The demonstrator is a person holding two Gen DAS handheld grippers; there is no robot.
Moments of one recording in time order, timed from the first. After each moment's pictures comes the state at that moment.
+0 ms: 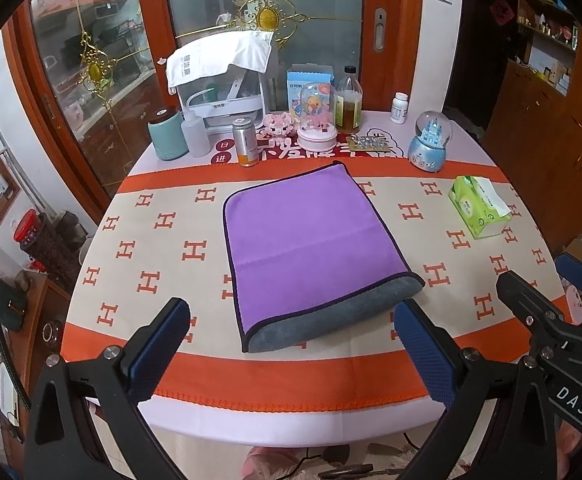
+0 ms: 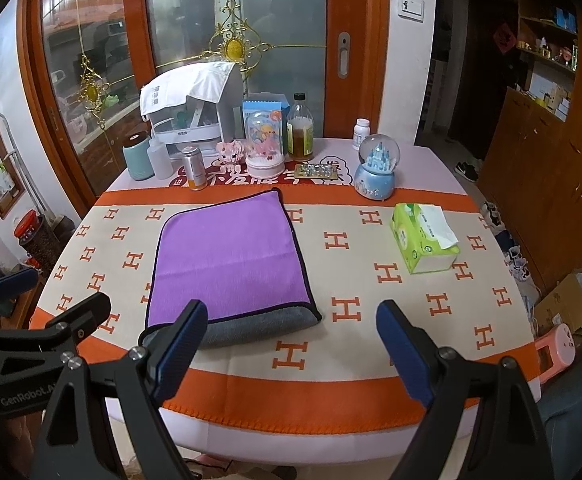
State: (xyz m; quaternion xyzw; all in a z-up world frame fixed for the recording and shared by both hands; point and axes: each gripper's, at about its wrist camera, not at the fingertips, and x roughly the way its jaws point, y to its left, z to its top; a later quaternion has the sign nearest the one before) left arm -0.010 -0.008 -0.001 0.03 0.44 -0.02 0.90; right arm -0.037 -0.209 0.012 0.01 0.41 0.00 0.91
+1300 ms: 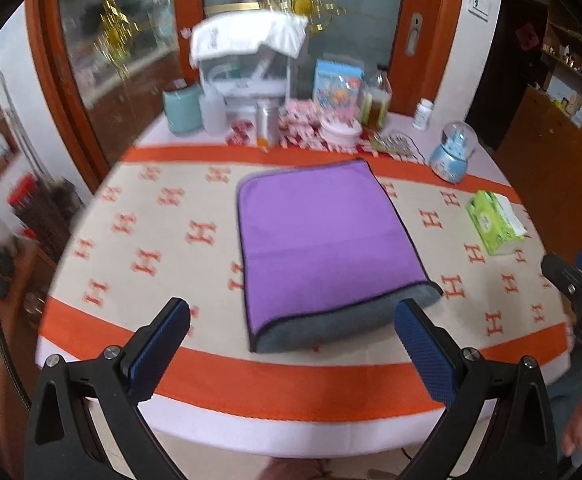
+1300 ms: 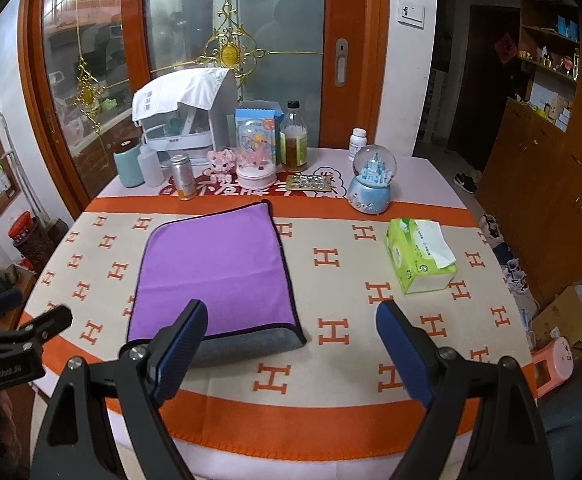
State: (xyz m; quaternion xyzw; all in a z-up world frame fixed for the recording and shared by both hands) left arm 0.013 0.034 -0.041 -0.04 0.46 -0.01 0.89; right arm -0.011 -0.228 -0.010 -0.01 0.39 -0.01 0.92
